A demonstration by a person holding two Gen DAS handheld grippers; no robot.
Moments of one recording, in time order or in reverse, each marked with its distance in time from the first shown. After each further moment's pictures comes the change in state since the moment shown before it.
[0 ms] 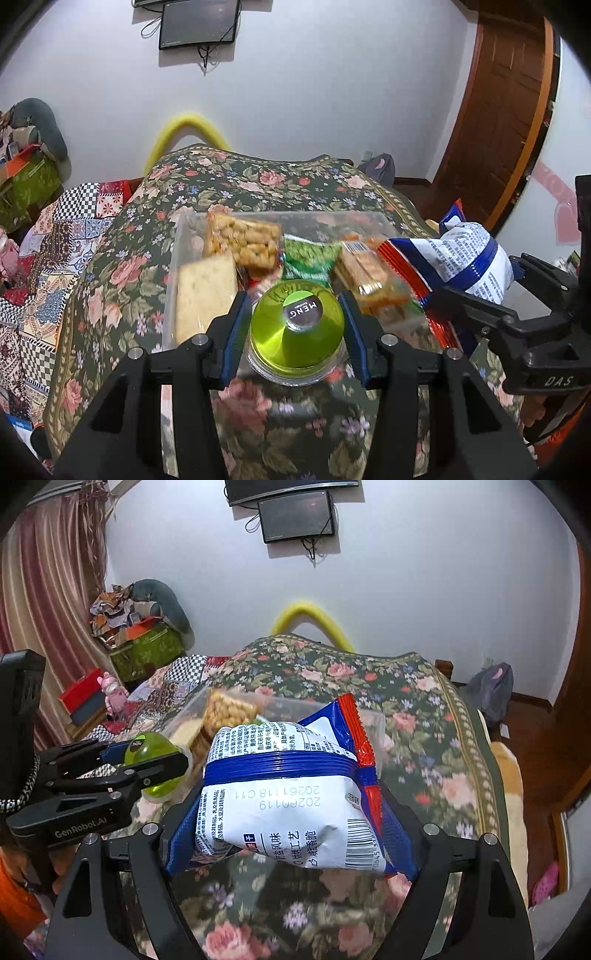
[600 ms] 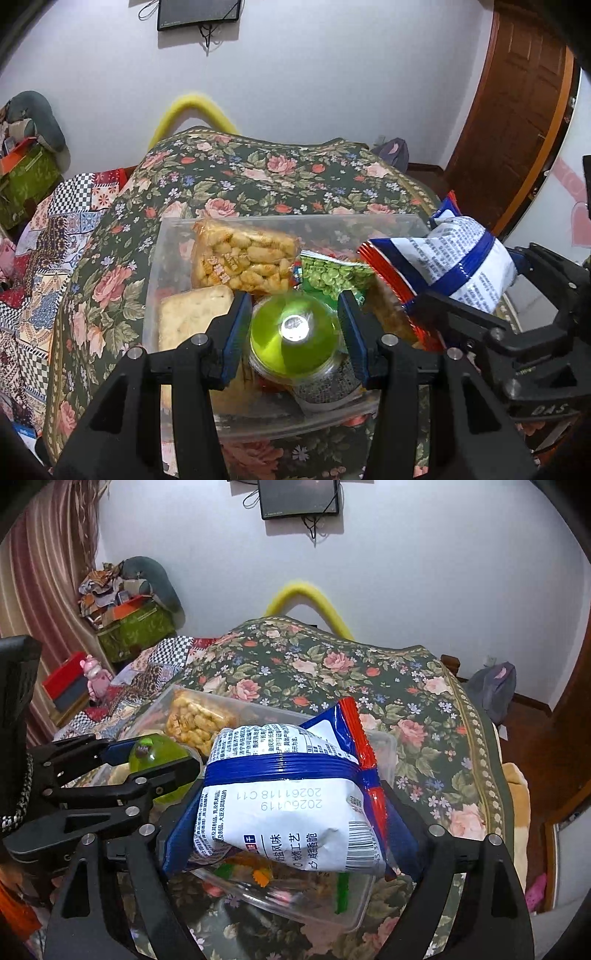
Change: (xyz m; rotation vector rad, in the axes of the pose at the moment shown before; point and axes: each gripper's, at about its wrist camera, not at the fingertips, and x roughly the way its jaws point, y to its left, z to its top) left arm 0.057 0.007 0.020 -0.002 0.077 0.040; right arm 0.046 -0.002 0.018 -0.028 0.082 -0.036
